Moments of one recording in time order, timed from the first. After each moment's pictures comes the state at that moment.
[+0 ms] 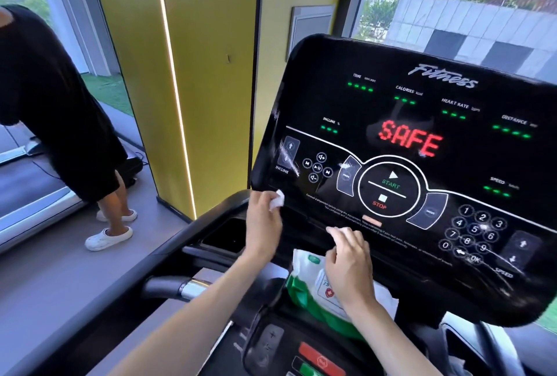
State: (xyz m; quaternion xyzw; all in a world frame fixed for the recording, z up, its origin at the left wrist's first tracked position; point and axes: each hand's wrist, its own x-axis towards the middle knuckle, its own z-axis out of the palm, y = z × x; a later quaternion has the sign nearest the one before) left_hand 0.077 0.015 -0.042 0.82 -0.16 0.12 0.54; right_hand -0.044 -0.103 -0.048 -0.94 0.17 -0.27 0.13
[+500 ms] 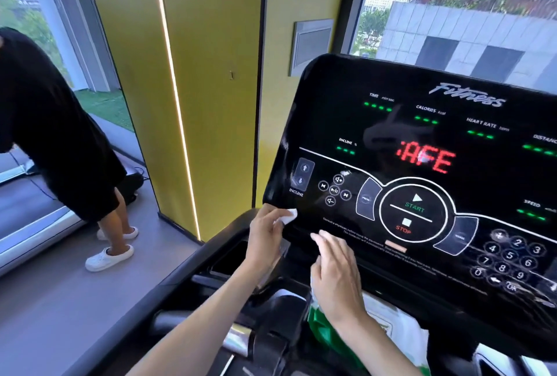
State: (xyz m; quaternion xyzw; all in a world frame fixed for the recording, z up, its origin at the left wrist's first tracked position) left_hand 0.123 0.031 -0.052 0.79 -0.26 0.08 0.55; right_hand 0.001 -0.062 -0.043 -0.94 0.13 -0.29 0.13
